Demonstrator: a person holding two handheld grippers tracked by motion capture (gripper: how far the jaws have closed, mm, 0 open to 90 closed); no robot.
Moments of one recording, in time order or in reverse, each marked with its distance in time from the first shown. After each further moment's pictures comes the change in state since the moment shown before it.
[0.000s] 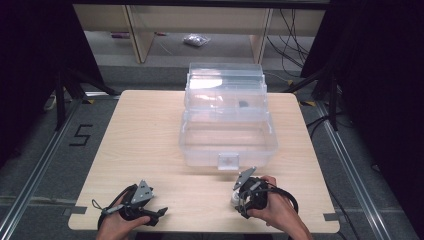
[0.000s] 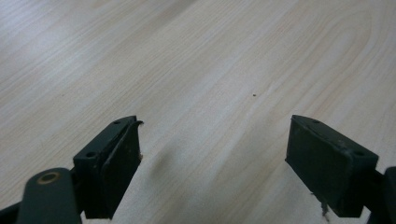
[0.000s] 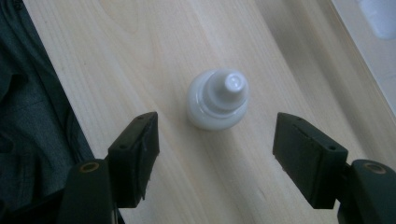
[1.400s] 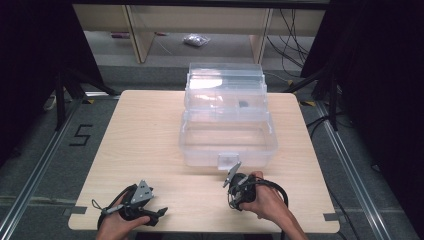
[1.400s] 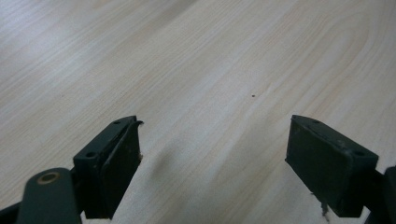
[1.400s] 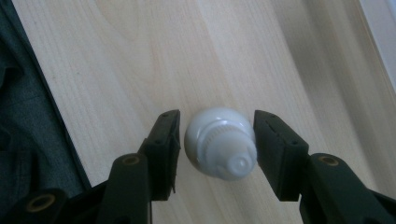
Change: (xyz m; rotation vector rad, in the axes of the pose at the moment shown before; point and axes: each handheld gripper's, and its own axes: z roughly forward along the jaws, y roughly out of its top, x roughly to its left) left arm 0.000 0.000 0.000 -0.003 -0.003 -0.002; right arm -0.004 0.026 0.018 0.106 0.040 -0.044
